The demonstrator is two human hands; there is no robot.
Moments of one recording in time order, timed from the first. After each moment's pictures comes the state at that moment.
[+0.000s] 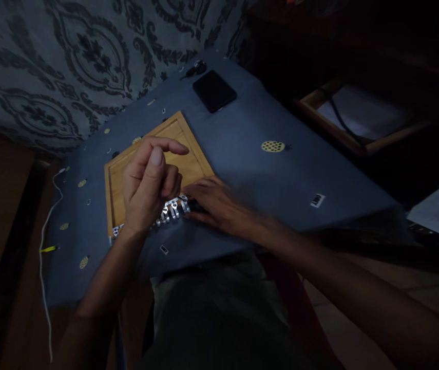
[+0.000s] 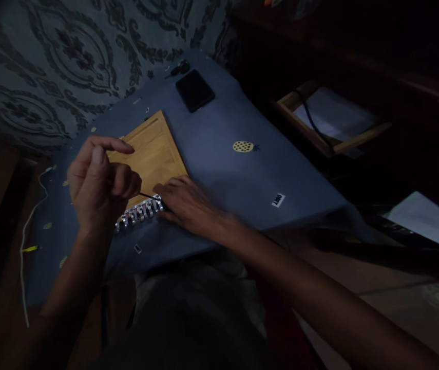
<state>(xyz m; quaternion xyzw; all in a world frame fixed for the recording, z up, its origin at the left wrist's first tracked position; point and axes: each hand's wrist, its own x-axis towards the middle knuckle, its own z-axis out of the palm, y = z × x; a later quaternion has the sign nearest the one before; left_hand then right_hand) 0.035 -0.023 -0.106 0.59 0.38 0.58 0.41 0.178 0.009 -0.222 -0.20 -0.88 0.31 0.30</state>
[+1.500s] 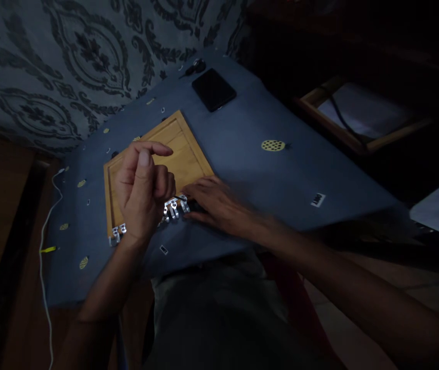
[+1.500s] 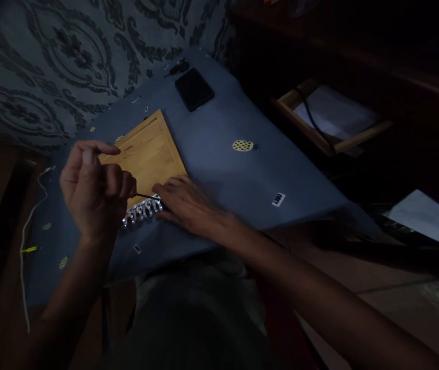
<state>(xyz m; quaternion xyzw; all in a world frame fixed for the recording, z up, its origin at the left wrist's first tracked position) 0.038 -0.031 -0.108 0.56 0.42 0.61 0.37 0.180 0.007 -0.222 -0.20 -0.88 0.30 0.30</state>
